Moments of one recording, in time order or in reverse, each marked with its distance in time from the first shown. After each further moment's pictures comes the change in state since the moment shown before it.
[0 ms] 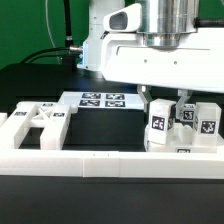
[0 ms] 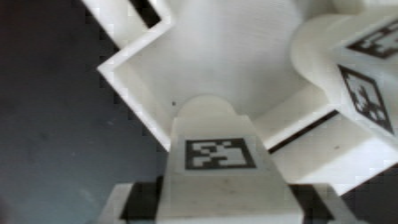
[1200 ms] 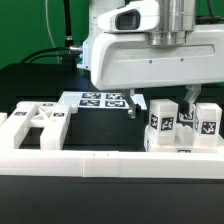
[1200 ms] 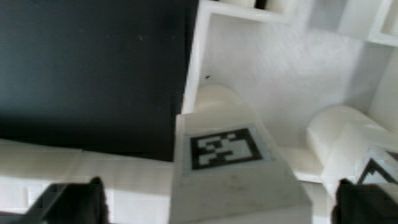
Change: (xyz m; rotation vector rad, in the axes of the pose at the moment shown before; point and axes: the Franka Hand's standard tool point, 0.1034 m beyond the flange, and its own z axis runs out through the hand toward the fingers) arm 0.008 0.001 -0.002 0.002 -0.010 -0.923
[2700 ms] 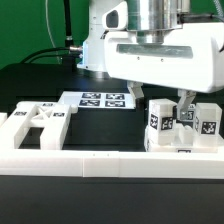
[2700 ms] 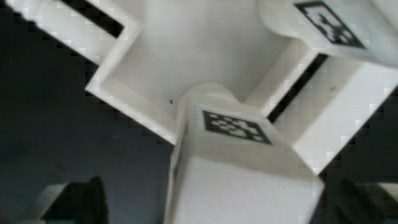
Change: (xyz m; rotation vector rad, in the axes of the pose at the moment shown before) arm 0.001 0.003 -0.003 0.033 -0.005 1.008
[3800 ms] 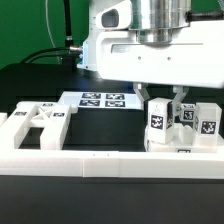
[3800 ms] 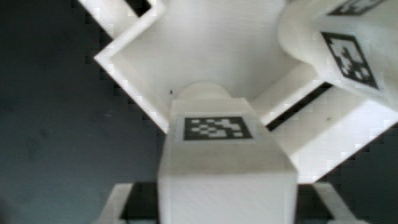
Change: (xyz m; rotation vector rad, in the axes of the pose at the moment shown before) arm -0.001 -0.001 -0.001 0.010 -0.010 -0.052
